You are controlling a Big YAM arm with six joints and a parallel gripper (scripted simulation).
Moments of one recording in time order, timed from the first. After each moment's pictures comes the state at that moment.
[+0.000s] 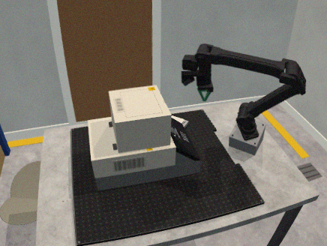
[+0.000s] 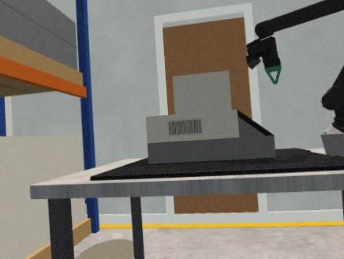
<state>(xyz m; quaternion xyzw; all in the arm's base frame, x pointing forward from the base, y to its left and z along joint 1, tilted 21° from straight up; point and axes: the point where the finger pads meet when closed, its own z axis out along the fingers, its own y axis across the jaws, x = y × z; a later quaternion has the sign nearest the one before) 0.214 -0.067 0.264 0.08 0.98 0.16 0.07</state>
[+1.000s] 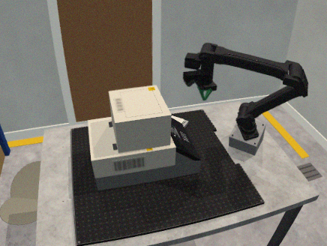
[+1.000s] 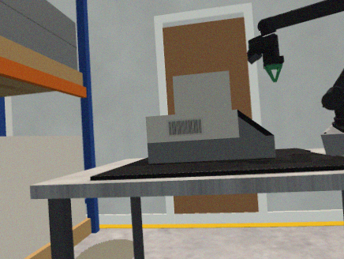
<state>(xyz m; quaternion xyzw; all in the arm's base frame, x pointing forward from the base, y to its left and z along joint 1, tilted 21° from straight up) 0.214 -0.064 0.274 -0.06 0.98 0.13 0.12</state>
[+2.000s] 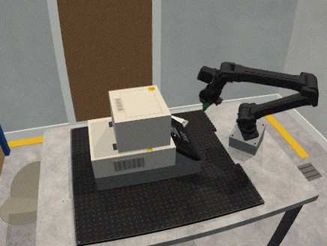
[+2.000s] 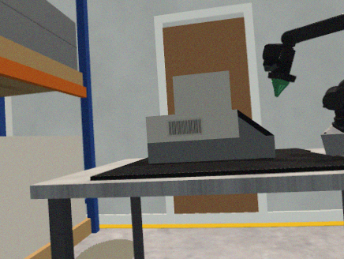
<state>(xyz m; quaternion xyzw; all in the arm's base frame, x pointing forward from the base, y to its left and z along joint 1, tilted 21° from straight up) 0.226 -0.047 0.212 -0.33 0.90 -0.03 0.28</state>
